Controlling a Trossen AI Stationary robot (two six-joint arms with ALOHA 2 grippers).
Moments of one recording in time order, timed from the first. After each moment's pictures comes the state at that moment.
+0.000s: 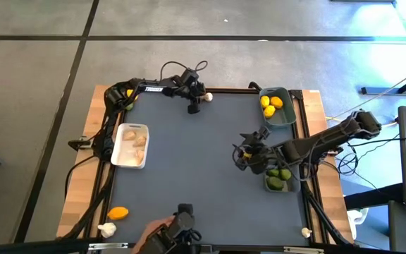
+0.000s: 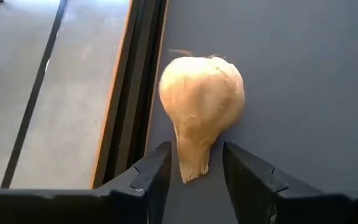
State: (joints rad) left arm 0.72 2.15 1.38 -0.09 0.17 0.64; right arm 0.35 1.31 0.92 -0.47 0.86 0.54
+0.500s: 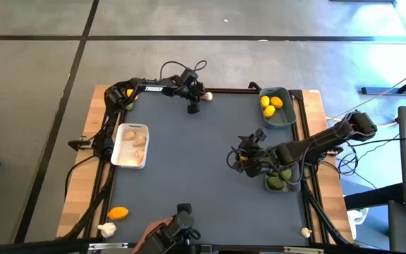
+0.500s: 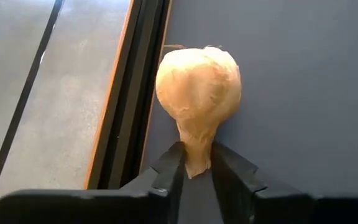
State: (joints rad) left arm 0.73 2.16 1.38 -0.09 0.18 0.60; right arm 0.35 1.39 0.92 -0.47 0.86 0.54
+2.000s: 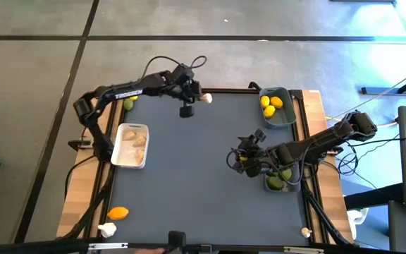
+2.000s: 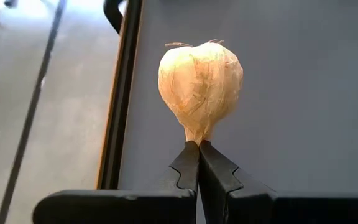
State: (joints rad) left arm 0.56 1.73 1.39 -0.51 0.12 0.54; right arm 0.35 1.39 0.92 -0.47 0.83 0.54
